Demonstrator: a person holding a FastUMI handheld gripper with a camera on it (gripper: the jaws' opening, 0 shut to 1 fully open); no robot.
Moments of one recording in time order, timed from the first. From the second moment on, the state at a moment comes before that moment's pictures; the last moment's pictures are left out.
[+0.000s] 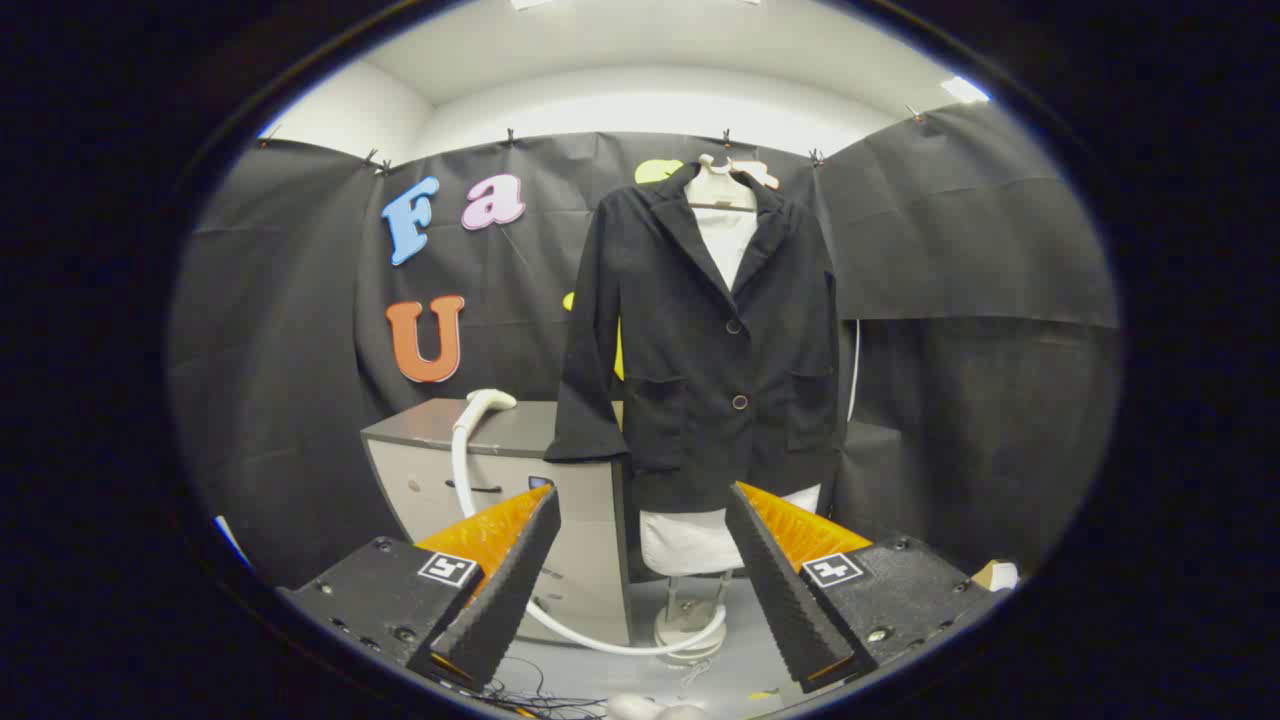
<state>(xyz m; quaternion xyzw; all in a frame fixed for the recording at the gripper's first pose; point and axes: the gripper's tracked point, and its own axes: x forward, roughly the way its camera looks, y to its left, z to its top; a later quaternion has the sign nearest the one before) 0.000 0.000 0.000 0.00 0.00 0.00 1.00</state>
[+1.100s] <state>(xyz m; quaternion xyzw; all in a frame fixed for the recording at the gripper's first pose) 0.049 0.037 0.007 -0.01 0.02 0.02 1.00</state>
